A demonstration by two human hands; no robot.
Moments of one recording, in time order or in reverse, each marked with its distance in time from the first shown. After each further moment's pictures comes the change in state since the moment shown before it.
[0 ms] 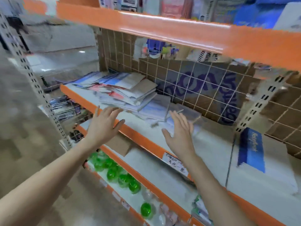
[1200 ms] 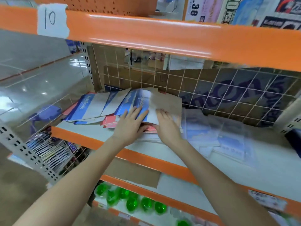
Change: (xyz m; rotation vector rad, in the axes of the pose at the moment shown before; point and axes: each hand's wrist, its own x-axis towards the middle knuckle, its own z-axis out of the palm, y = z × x) left_hand 0.182 -0.179 0.075 -0.030 -0.259 0.400; right_hand 0.214 -0.137 0.176 -0.416 -0.159 0.211
